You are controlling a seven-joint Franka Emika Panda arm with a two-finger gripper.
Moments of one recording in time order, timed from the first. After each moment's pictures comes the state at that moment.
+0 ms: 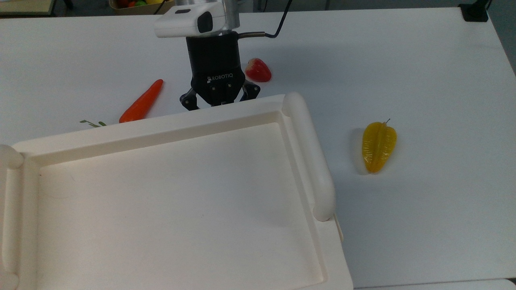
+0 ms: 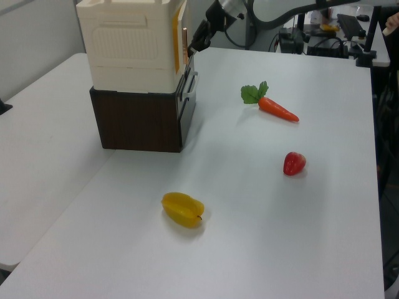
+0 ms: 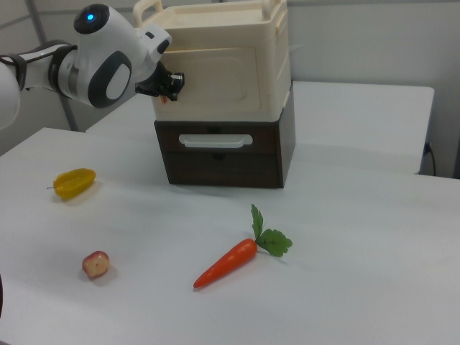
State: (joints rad) arm 0.26 0.36 -0.18 -1.50 0.26 2.59 -0.48
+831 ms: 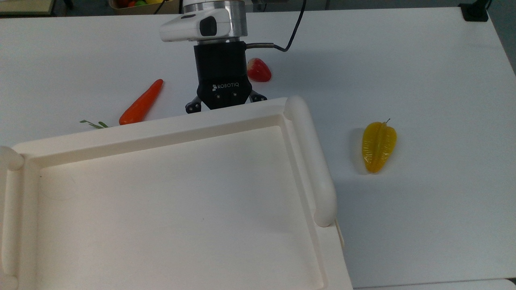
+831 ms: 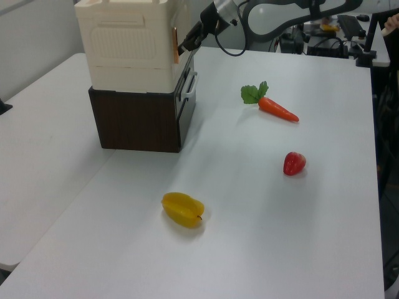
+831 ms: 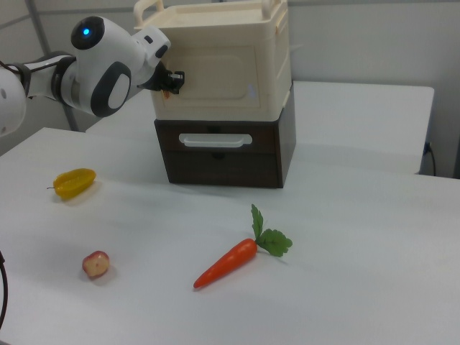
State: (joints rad) arm 0.26 0.40 -0.16 -1.51 0.26 2.76 -0.38
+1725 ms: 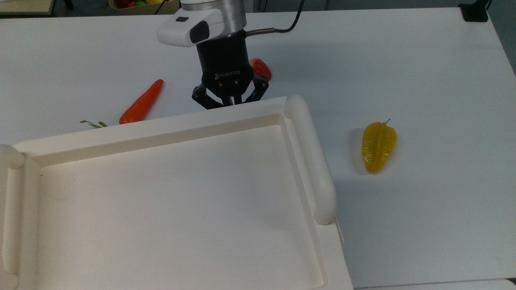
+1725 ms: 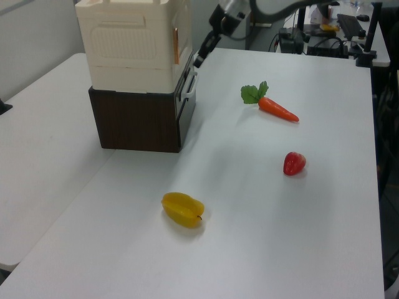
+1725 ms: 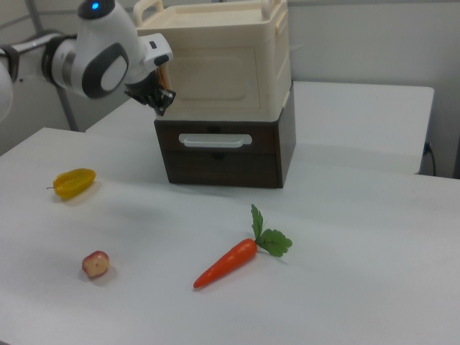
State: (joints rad) arm 0.24 0.32 -0.15 -1.49 0.26 2.33 -0.16
